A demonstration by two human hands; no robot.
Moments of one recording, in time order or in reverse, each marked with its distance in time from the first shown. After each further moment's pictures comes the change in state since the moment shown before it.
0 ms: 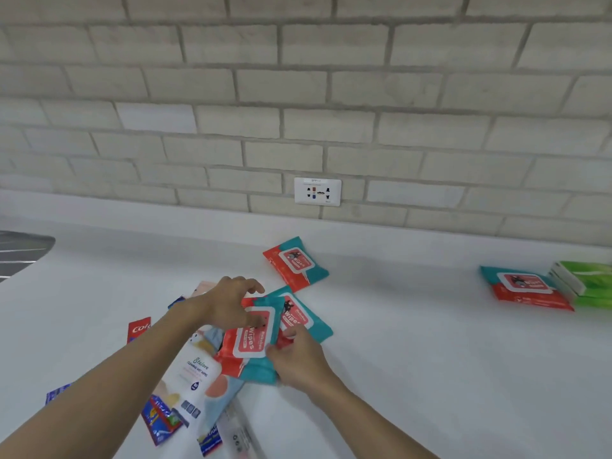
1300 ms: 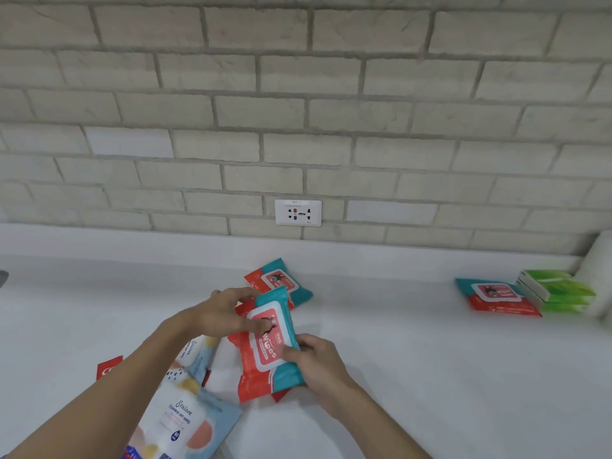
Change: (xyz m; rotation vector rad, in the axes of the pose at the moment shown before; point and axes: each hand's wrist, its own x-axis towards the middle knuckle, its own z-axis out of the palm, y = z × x) left_hand 0.010 0.010 -0.027 -0.416 -0.092 0.051; right_hand 0.016 -0.008 -0.032 0.255 0.144 0.126
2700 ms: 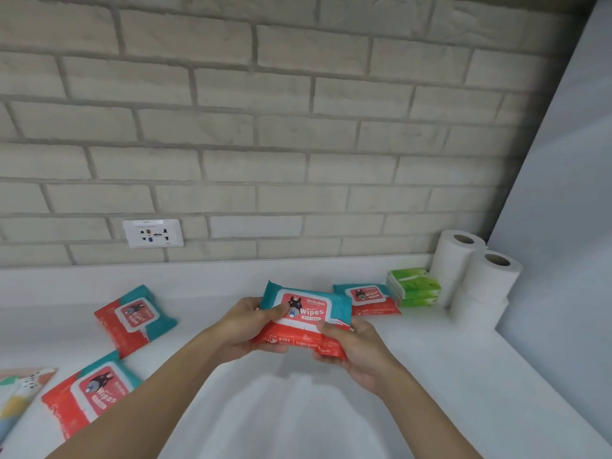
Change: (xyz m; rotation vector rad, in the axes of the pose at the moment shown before) left_hand 0.080 0.261 0.158 -0.926 -0.170 0.019; right_hand -0.033 0.007 -0.314 0.464 0.130 -0.148
